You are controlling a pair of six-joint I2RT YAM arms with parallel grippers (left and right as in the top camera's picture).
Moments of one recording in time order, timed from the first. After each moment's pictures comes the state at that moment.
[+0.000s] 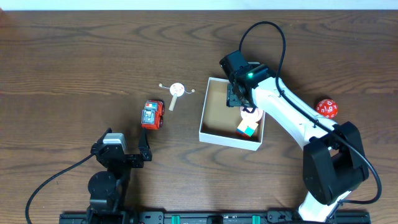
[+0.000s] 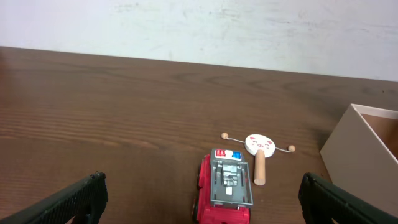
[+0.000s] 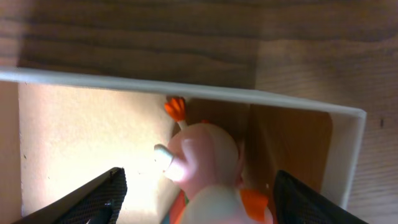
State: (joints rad) left arm -0.08 0.01 0.07 -0.24 -0.01 -0.12; right arm 0.51 1.88 1.41 -0.91 0.28 0.58
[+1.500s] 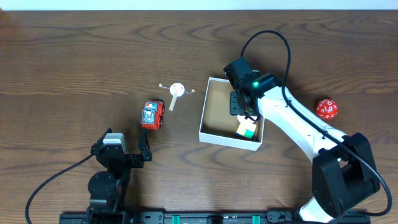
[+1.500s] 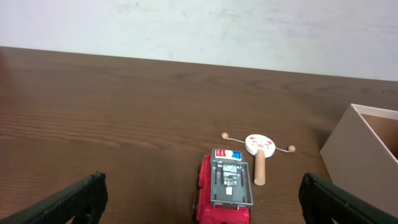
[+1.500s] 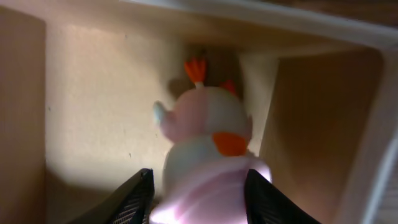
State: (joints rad) left arm -0.08 0.01 0.07 -0.24 -0.01 -0.12; right arm 0.52 1.78 1.27 -0.83 0.16 0.57
